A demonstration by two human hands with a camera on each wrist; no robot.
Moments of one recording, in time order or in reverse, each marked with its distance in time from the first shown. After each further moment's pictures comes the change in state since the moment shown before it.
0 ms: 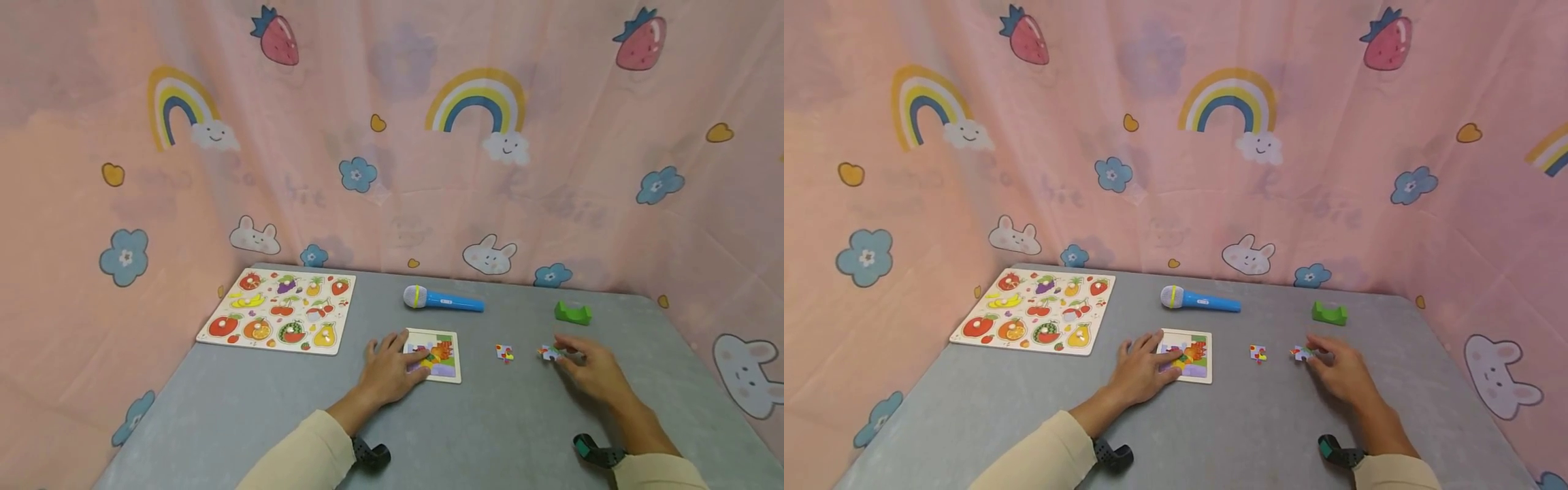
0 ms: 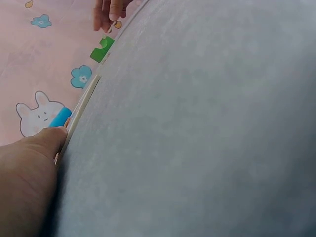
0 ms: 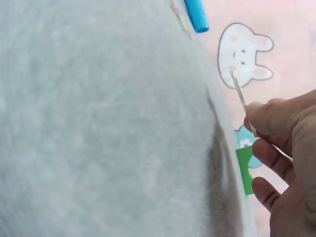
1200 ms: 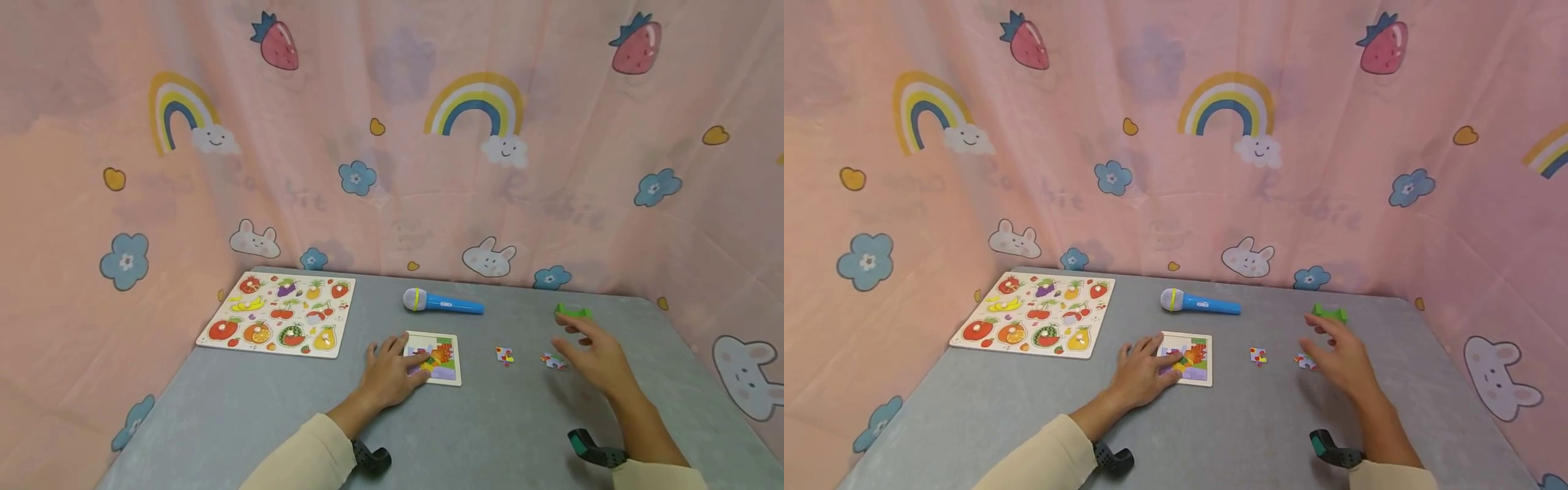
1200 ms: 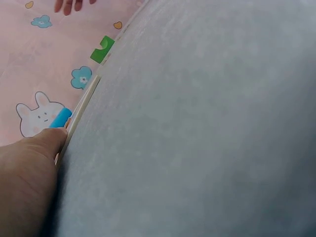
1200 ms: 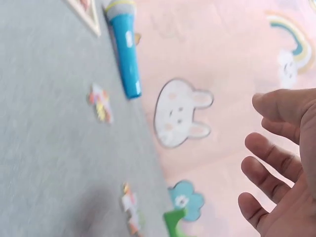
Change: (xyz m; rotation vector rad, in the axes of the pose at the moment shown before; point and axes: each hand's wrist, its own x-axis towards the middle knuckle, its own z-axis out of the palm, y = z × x) left_hand -0.001 0.000 0.000 0.002 0.012 0.013; right_hand 0.020 -0.051 -0.022 0.099 0.086 0.131
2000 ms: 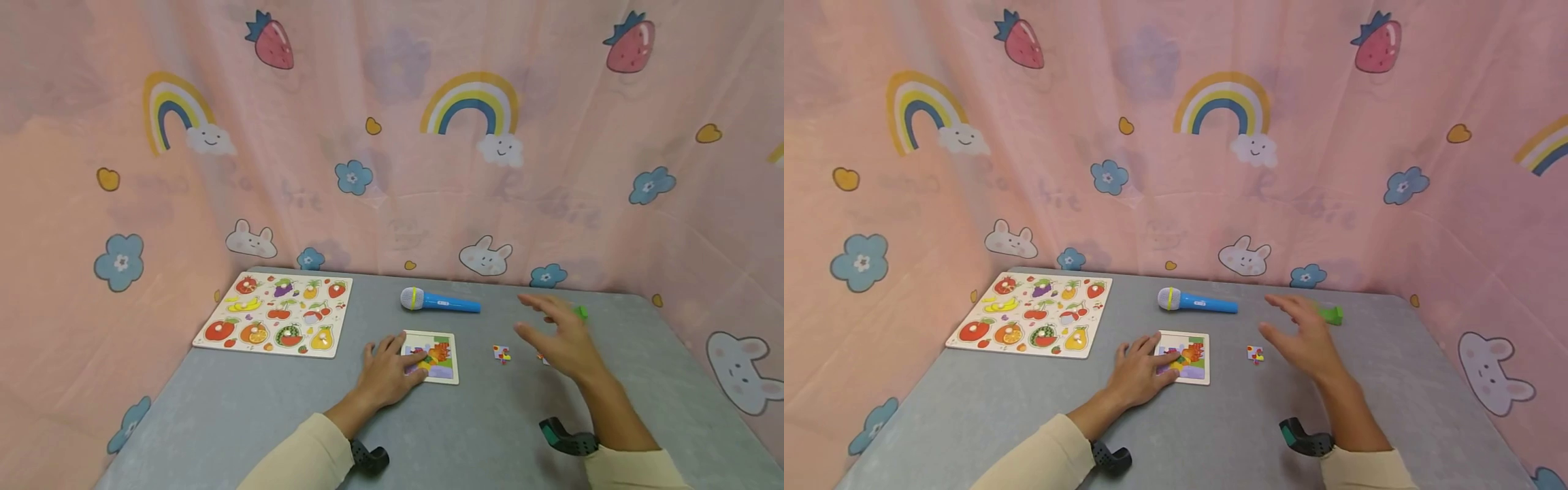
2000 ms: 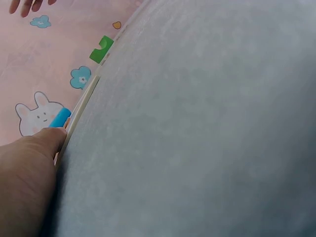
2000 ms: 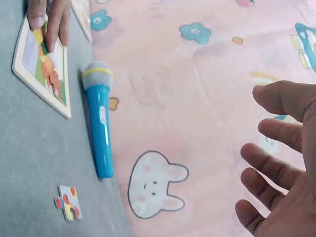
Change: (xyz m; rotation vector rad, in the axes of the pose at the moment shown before) left_hand -0.001 0.001 -0.001 -0.006 -0.005 0.001; right_hand 0.019 -0.067 0.006 0.108 -0.062 -0.090
